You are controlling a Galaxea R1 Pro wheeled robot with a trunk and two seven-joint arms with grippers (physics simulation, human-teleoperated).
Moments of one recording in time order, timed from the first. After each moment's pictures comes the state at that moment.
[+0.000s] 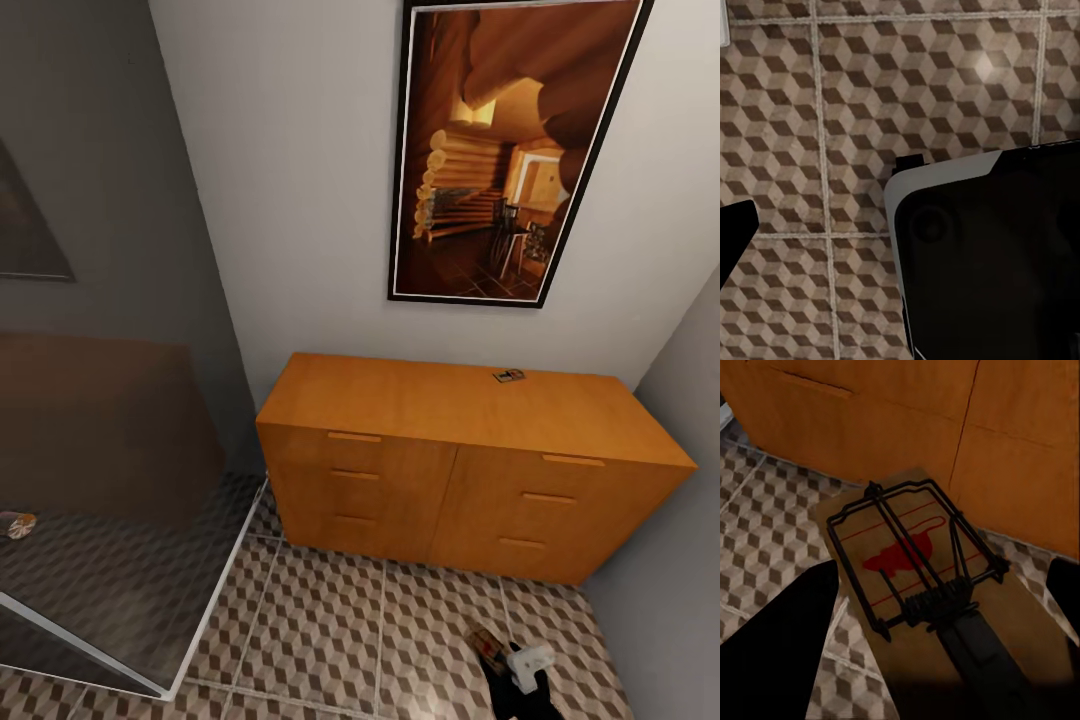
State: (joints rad) left arm -0.30 0.03 -0.54 0.07 0.39 -0.27 -0.04; right arm -0.45 -0.12 0.25 -0.02 -0.15 -0.70 0.23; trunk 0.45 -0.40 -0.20
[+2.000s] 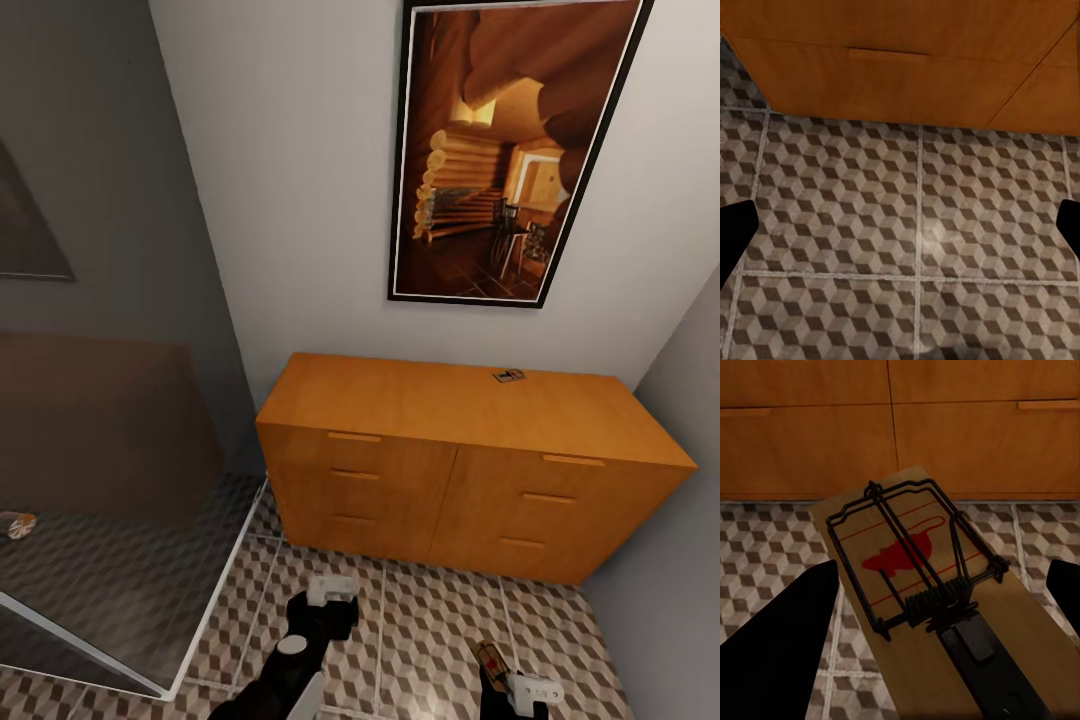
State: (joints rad) left arm -0.30 -0.11 -0.54 -1.00 0.36 0.29 0.41; right arm -0.39 -0.02 0.26 -0.02 -0.42 -0.73 0.08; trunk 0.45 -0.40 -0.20
